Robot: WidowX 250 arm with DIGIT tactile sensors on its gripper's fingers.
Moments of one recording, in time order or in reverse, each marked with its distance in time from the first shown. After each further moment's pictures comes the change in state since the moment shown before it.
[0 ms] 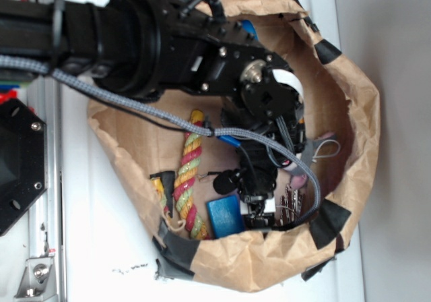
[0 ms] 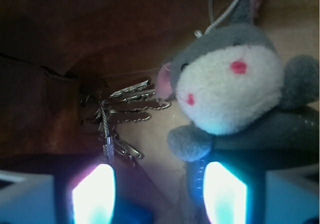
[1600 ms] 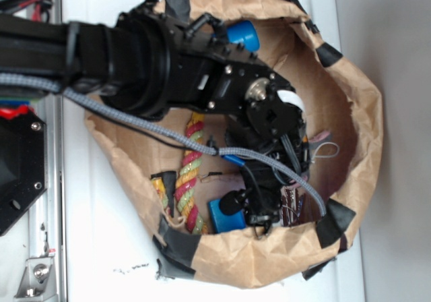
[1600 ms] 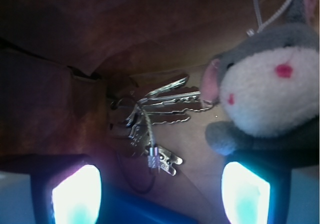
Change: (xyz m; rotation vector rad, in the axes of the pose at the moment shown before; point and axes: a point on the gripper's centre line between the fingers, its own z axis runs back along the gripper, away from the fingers) arm 0.006 -0.003 -0.007 -0.064 -0.038 0.094
